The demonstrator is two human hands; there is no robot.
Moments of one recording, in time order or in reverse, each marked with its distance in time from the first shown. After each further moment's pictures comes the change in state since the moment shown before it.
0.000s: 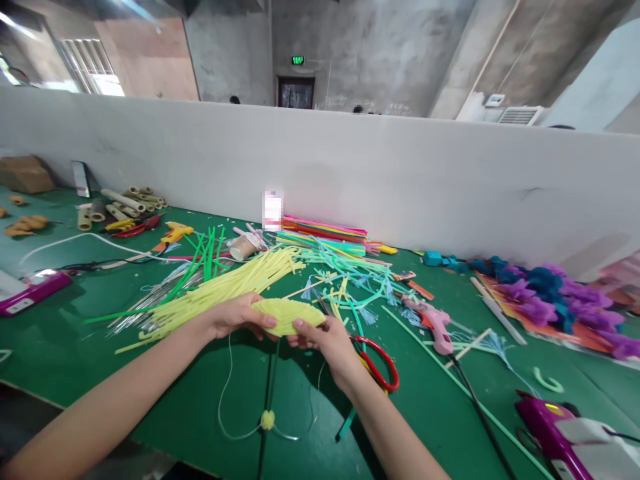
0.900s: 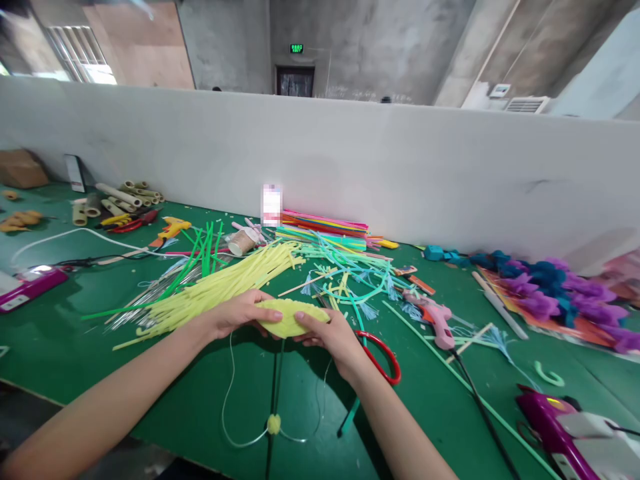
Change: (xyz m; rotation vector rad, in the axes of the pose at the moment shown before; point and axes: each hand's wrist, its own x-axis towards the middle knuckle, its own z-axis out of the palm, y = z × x) left_hand 0.001 0.000 0.012 0.016 0.089 0.030; right_hand 0.003 -0.010 -0.001 -0.068 0.051 0.107
